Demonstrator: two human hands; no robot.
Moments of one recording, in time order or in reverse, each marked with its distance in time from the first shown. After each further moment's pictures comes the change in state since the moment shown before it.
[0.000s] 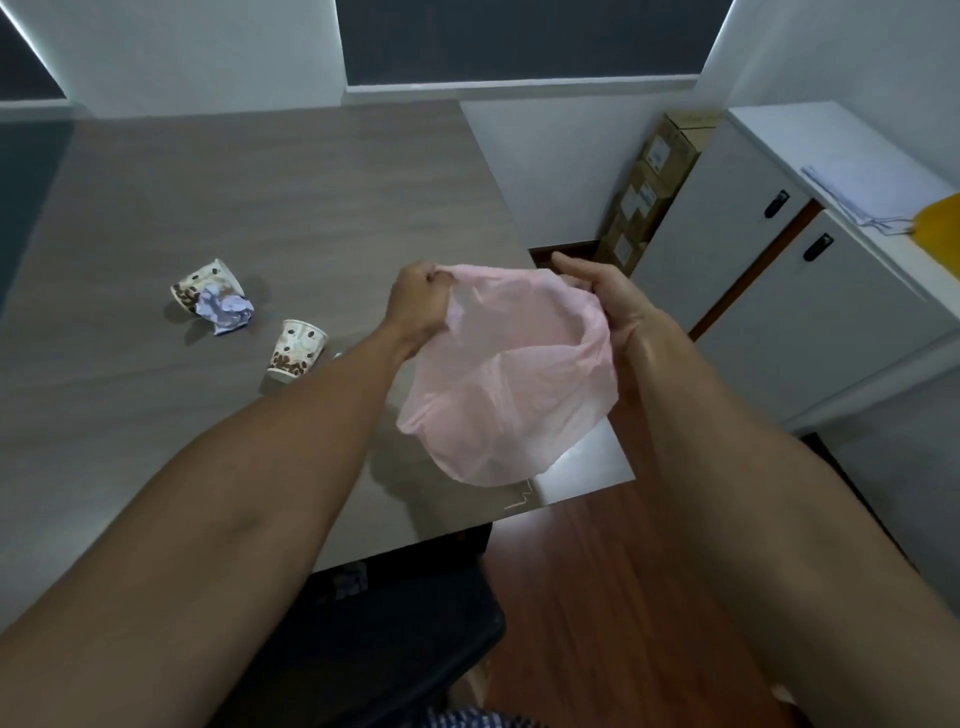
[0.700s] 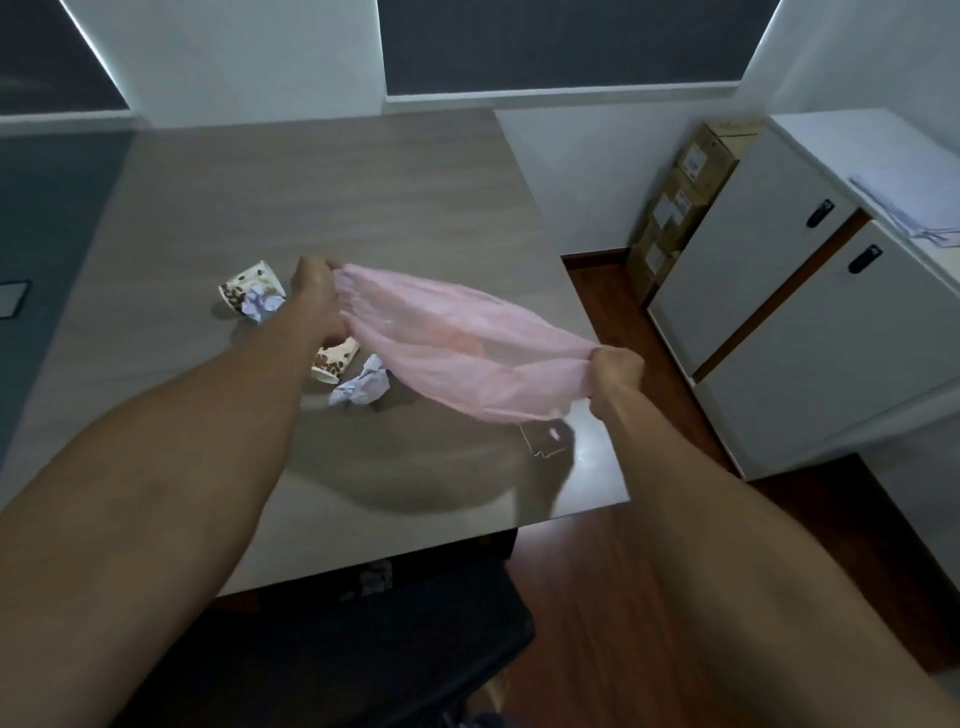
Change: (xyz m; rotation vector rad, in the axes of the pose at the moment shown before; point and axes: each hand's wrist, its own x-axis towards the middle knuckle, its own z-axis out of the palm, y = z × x) left_hand 0.017 -0.015 -0.139 -0.589 0.234 -0.618; right_hand 0.054 0.089 0.000 -0.148 0.697 -0.020
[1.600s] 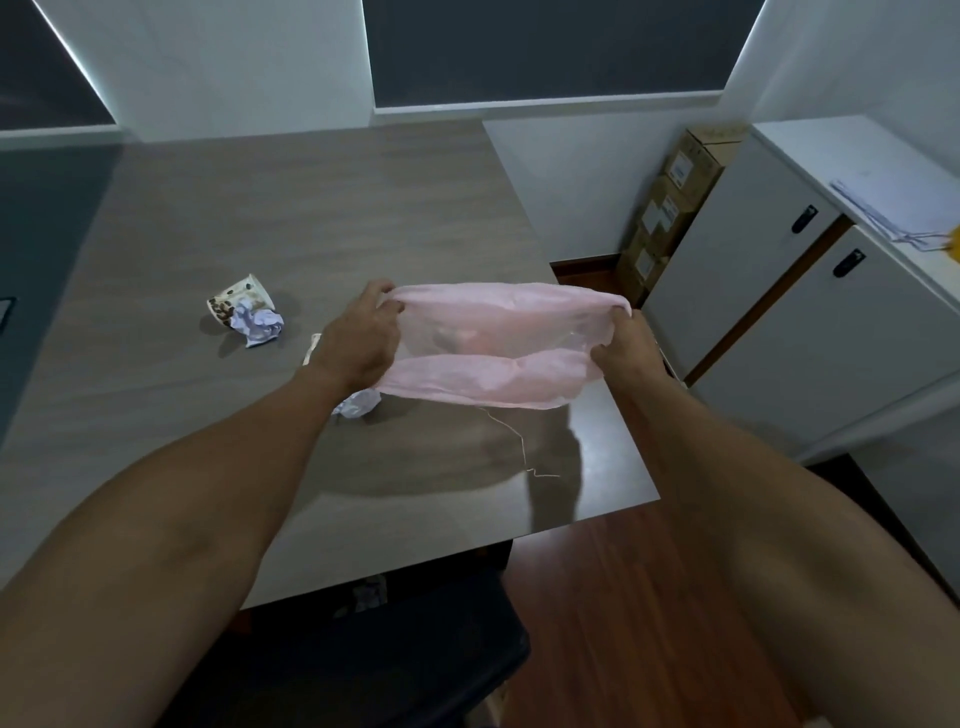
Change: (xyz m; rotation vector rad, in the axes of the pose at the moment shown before) left_hand 0.010 -0.061 -0.001 1.384 -0.170 1.275; right_hand 0.062 -0.019 -0.030 -0.819 -0.061 -0.641
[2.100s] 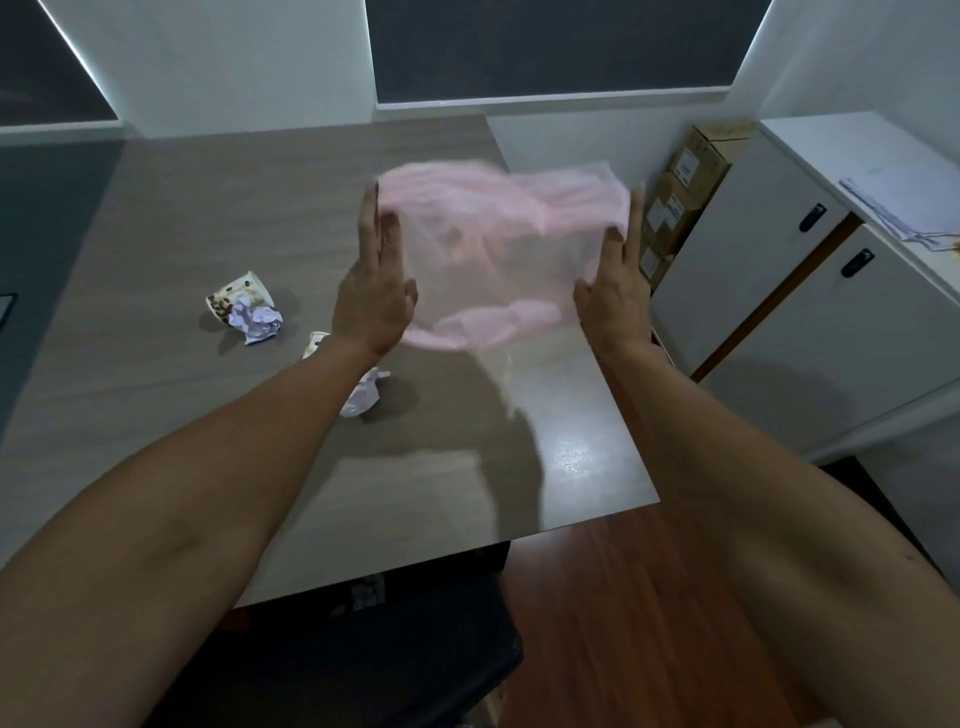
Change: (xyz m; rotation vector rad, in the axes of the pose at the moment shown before) left_hand 0.043 0.042 -0.019 0.060 0.142 -0.183; right_hand 0.016 -0.059 -0.018 -0.131 0.358 -0.363
